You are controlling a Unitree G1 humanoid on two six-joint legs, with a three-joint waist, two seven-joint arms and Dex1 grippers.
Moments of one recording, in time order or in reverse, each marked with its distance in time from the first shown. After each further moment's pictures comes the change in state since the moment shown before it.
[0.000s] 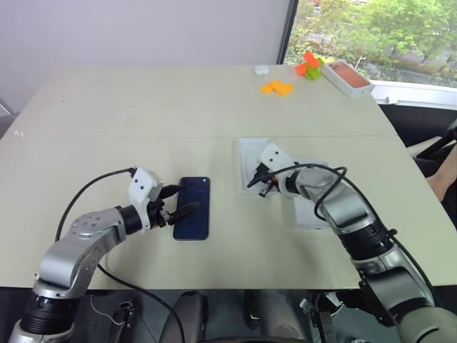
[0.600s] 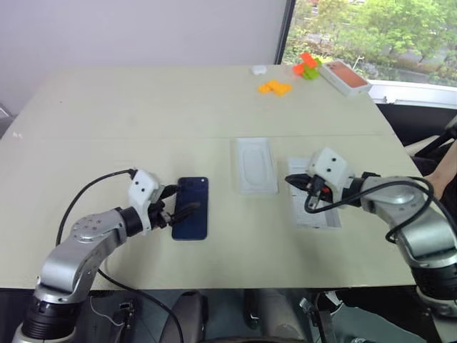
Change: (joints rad) left arm 0.040 -0.022 0.046 -0.012 0.043 -0.010 0.045; right arm 0.290 -0.301 -0.279 -0.365 0.200 -0.085 0.231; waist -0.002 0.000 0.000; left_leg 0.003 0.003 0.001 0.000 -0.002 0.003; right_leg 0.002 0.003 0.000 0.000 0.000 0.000
